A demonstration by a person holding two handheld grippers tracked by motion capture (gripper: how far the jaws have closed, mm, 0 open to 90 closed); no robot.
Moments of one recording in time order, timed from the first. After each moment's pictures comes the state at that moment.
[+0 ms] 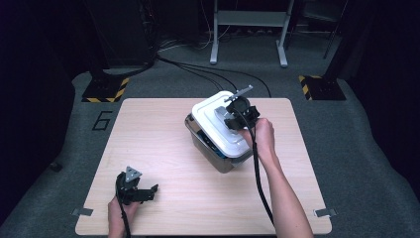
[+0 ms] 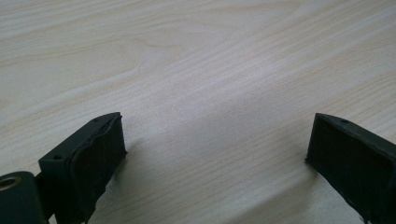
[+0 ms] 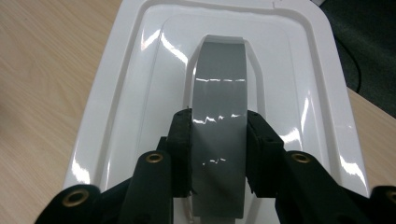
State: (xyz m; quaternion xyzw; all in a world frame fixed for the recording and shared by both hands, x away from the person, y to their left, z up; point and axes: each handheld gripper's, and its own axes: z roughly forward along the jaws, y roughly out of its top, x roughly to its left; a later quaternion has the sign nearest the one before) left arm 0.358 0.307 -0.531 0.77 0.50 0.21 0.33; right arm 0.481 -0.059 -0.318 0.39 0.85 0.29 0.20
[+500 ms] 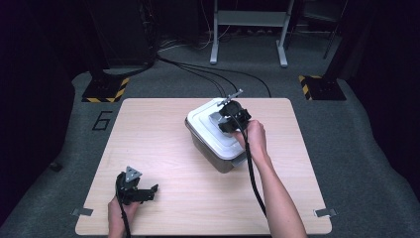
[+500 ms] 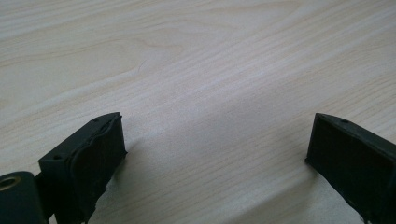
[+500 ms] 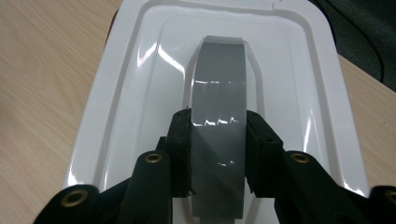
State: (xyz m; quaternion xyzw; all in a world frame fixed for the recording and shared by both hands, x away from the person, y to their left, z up) left arm 0.358 0.307 -0.532 0.77 0.50 0.21 0.33; right arm 0.501 -0.043 -0.348 0.38 0.86 0.28 0.18
